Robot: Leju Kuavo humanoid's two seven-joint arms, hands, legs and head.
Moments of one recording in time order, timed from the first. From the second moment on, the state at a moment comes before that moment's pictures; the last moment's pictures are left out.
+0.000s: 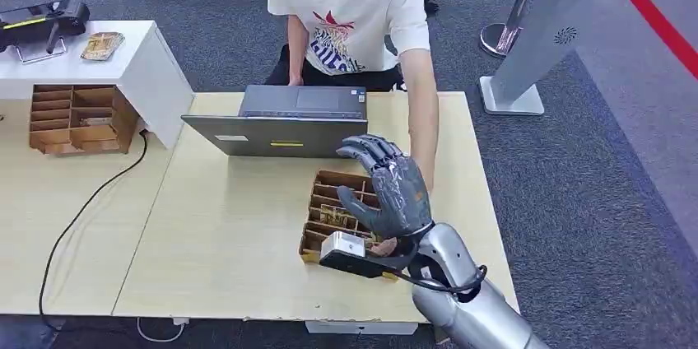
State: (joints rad) left arm -0.15 -0.20 1.45 -0.19 -1.12 -0.35 0.17; right arm -0.42 -0.07 0.75 -1.44 0.80 -0.43 -0.10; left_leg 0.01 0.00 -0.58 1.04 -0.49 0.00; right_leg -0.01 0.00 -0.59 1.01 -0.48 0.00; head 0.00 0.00
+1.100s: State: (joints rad) left arm -0.13 -0.19 1.47 -0.19 -1.08 -0.36 0.14; right arm -0.21 -0.22 0.72 -1.61 0.78 -0.40 -0.15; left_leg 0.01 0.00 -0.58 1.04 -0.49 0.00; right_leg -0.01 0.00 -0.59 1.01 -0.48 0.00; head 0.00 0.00
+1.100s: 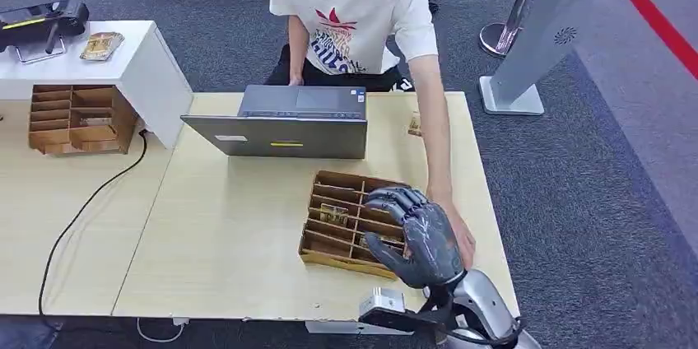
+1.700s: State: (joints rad) left arm -0.13 -0.19 1.48 -0.19 -1.08 -0.35 0.14; right arm -0.15 -0.26 0.72 -1.57 0.90 -0.41 -0.08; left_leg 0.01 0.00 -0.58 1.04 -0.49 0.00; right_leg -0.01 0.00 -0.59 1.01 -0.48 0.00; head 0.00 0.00
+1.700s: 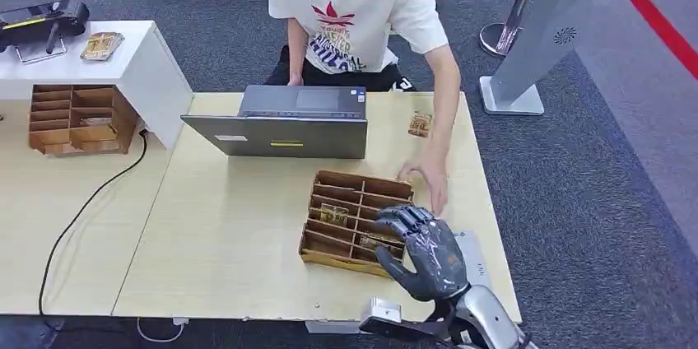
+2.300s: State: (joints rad) left arm -0.13 -0.19 1.48 -0.19 -1.09 -0.35 0.14; right arm -0.15 -0.26 0.72 -1.47 0.95 -0.41 -0.04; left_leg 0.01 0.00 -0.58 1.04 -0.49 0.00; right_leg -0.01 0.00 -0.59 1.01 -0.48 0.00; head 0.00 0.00
